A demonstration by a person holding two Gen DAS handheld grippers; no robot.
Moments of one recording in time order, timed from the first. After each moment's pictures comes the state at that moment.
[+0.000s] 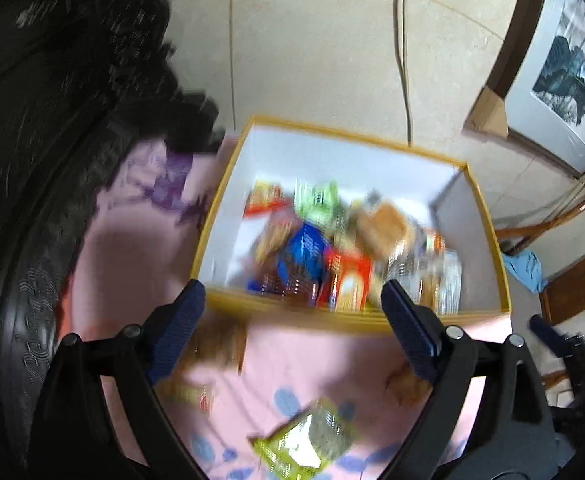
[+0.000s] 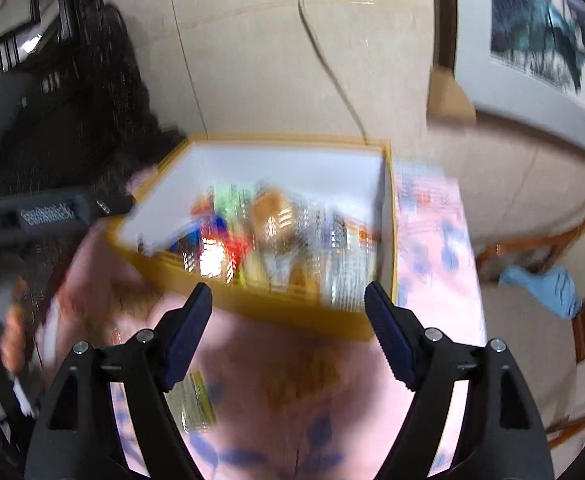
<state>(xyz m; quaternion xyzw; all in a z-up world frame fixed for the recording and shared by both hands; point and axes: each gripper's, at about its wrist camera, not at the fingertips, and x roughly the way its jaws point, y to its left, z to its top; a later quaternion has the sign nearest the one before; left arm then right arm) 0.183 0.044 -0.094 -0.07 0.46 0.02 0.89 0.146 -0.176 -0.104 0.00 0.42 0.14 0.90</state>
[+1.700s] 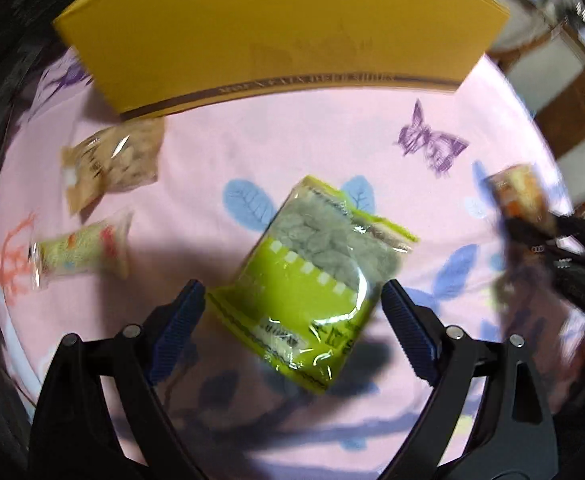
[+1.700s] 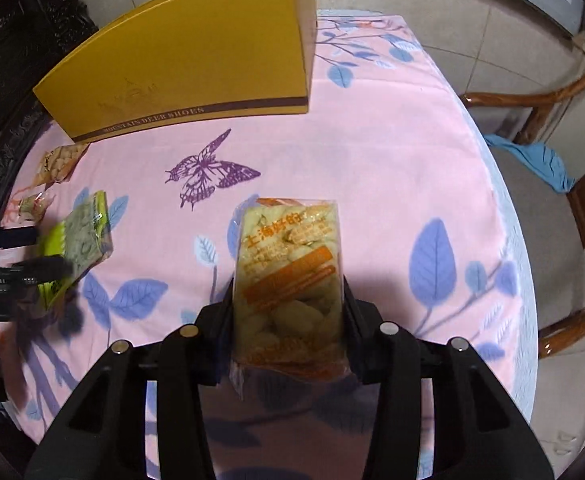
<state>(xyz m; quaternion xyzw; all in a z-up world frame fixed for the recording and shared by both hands) 0.107 -0.002 -0.249 0.07 0.58 -0.11 0.80 0.058 -0.222 -0.233 0.03 0.53 0.07 0.84</state>
